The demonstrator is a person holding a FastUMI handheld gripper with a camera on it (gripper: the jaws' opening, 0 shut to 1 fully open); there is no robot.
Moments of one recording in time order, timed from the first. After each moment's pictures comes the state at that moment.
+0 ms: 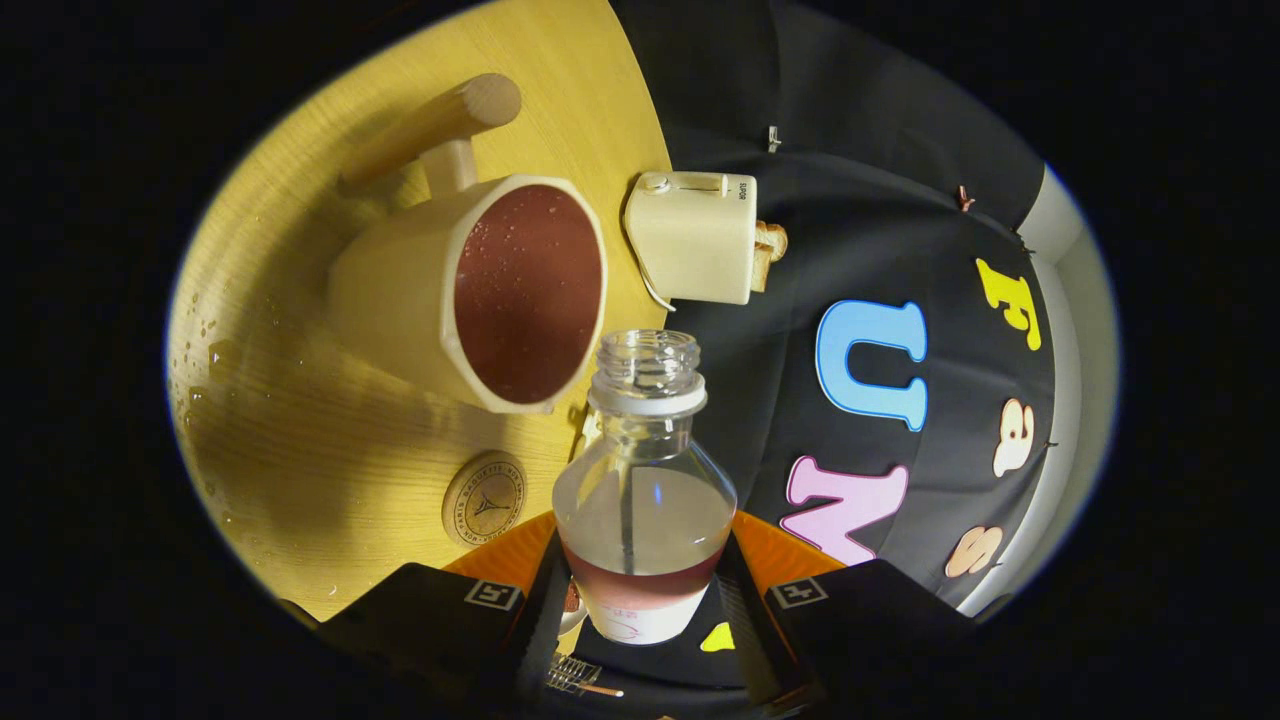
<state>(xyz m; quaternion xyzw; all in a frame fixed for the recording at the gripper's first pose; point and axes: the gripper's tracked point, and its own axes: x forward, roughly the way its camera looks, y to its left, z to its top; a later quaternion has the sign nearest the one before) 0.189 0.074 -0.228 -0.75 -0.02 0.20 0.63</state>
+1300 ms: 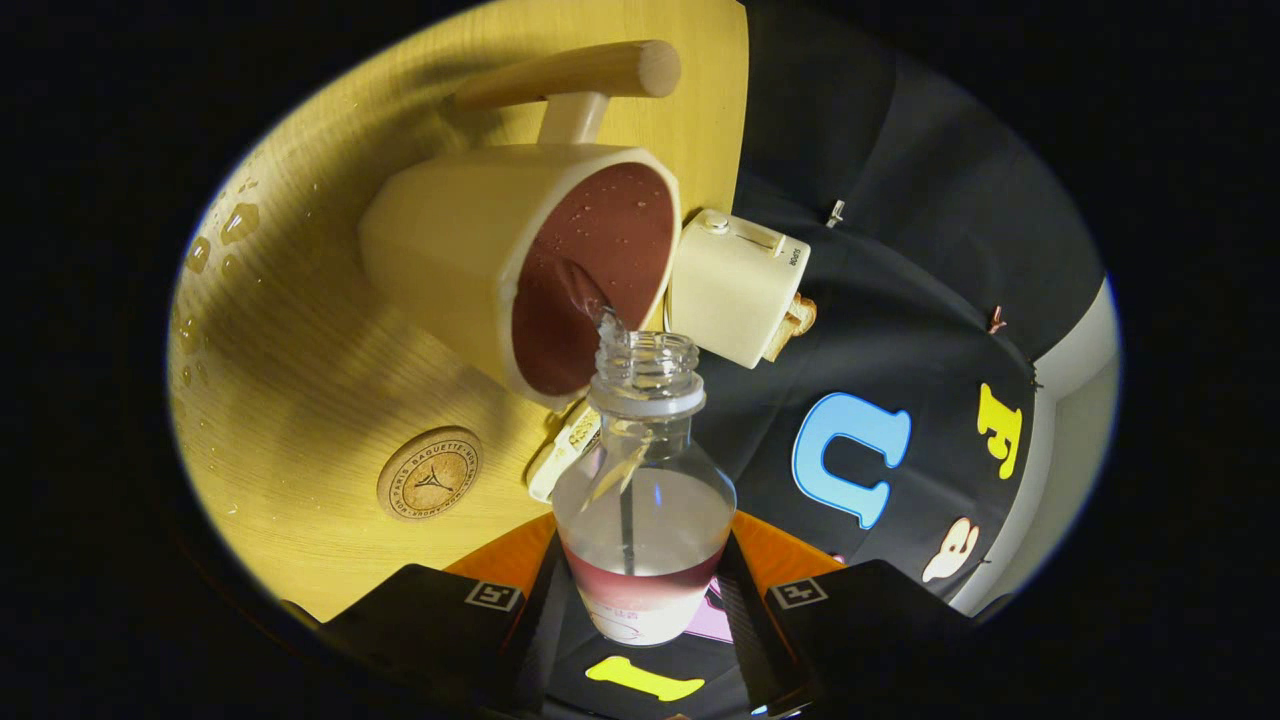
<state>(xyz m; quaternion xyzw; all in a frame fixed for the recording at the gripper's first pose) 0.204 0.091 -0.221 -0.83 -0.10 0.23 0.49</state>
